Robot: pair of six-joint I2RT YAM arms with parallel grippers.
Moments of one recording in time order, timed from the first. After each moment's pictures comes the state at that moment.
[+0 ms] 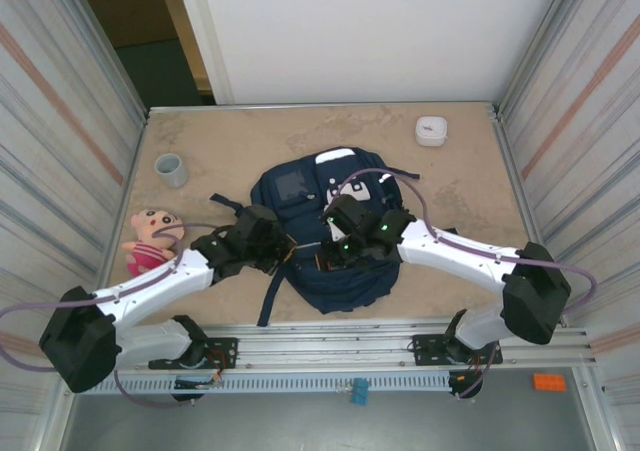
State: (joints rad) left arm -0.71 1.13 0.67 -0.37 0.08 -1.51; right arm 0.92 1.41 1.02 -0.62 -0.26 0.69
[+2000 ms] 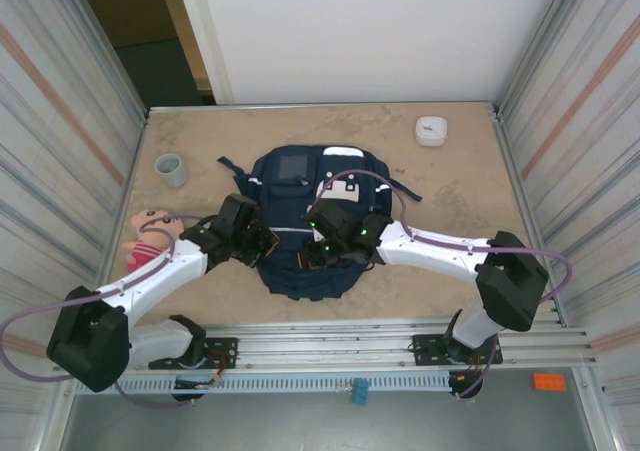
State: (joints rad) left arm -0.52 1.20 0.68 -0.43 0.19 -1.29; right arm 1.01 1.55 1.06 -0.44 -0.19 0.77
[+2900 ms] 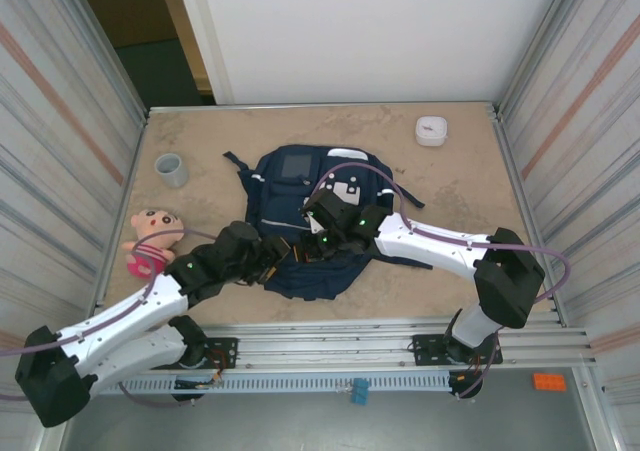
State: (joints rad) left arm -0.79 0.89 0.56 -0.42 0.04 -1.46; right arm 0.98 1.58 1.13 -0.49 -0.26 0.75
